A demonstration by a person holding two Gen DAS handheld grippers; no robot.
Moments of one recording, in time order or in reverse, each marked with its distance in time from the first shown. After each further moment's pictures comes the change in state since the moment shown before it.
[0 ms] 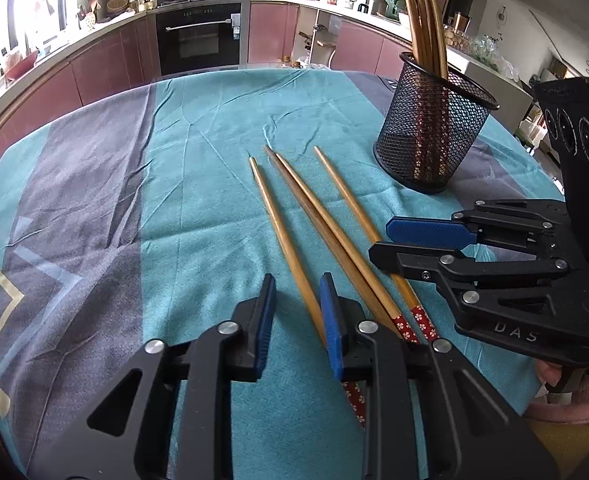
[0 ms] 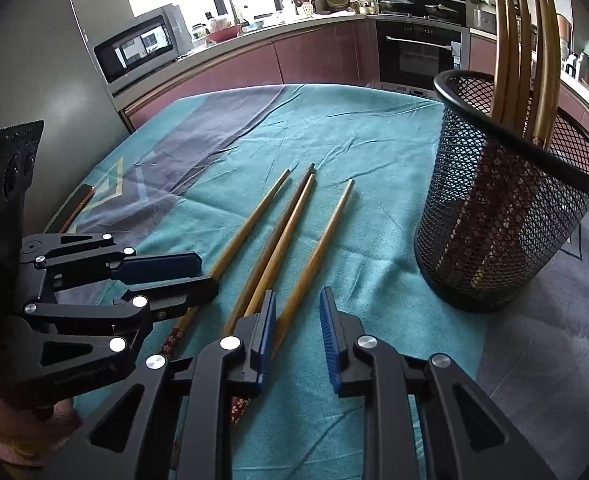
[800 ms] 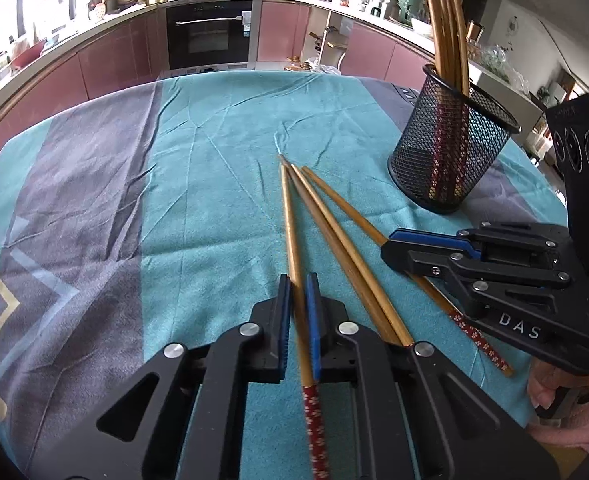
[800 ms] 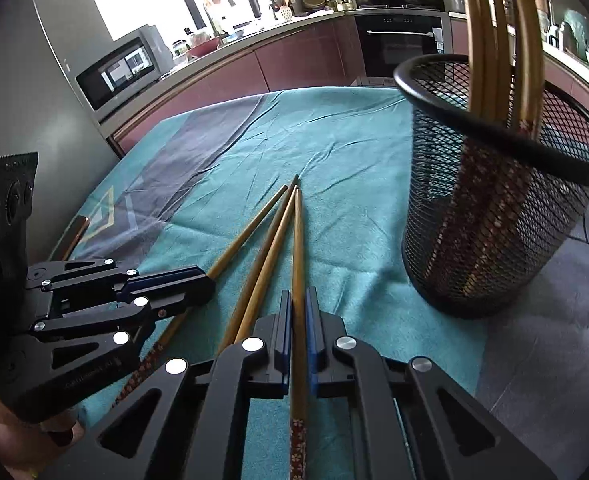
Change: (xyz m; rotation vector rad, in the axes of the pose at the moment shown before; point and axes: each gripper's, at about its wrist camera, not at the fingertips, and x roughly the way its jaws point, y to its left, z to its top) left arm 0.009 0.008 0.012 -0.056 -0.005 0.012; right arm 0.002 -0.019 0.005 0.111 -0.020 0.029
